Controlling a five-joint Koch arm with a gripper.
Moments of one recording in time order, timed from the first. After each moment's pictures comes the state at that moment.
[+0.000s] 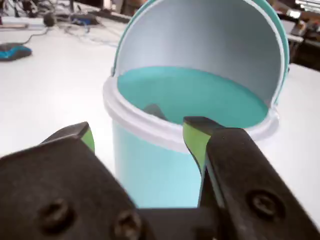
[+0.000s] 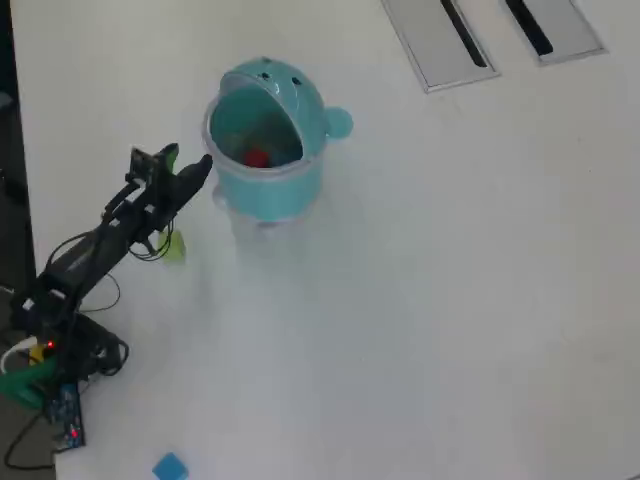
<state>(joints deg) -39.4 106.8 115.2 -2.9 -98.5</state>
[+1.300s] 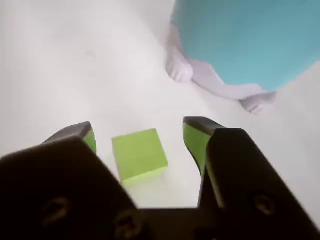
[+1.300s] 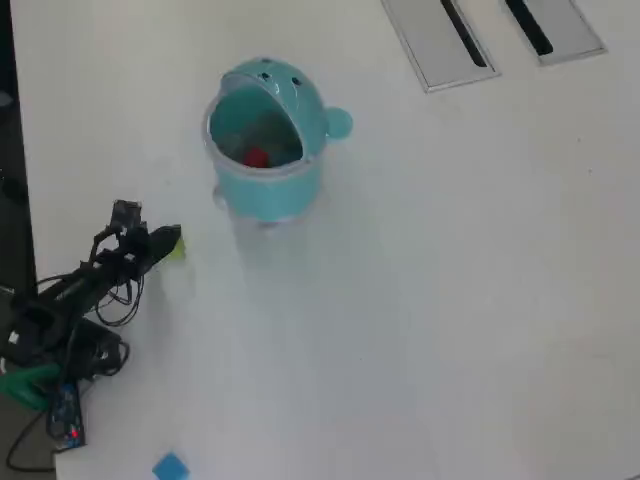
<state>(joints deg) -47.0 117.9 147.5 4.1 -106.5</state>
